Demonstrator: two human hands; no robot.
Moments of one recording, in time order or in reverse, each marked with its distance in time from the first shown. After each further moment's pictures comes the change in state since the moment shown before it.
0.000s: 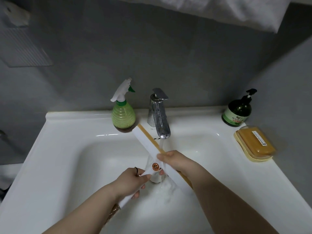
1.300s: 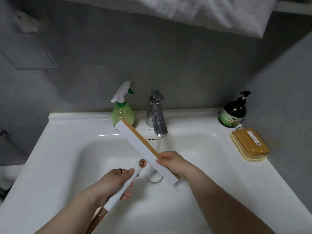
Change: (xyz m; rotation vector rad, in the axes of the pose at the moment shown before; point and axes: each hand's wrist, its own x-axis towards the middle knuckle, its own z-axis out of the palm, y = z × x) left_hand -0.027 -0.013 -0.021 -0.456 -0.013 -0.110; right_hand -0.019 0.003 0.002 -0.056 -0.006 -0.130
